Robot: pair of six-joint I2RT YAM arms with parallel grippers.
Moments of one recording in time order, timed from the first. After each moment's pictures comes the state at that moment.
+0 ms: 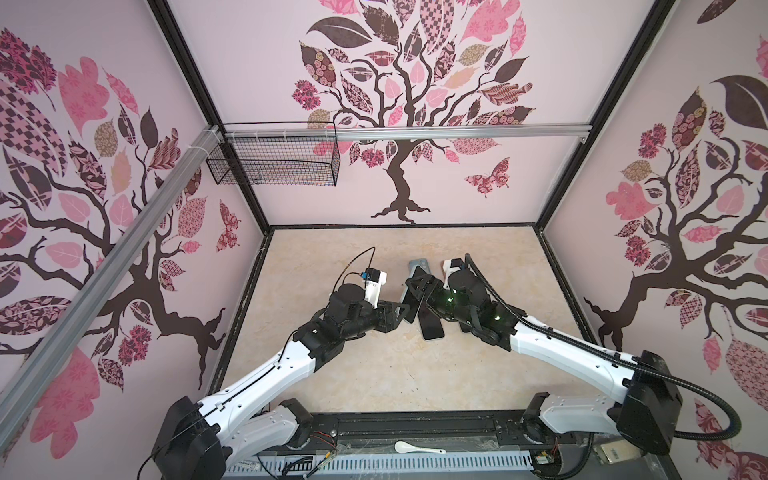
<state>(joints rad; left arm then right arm) -0.70 1.08 0.74 -0.09 0.25 -0.58 0.81 1.28 0.93 -0.06 0.05 1.19</state>
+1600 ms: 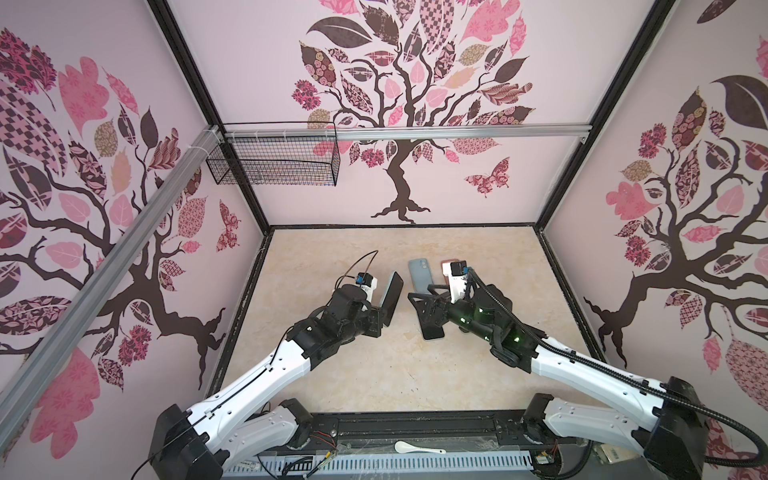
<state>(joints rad) -0.70 1.04 0.83 -0.47 0.02 -0.45 0.82 1.08 0.77 0.14 -0.05 0.46</state>
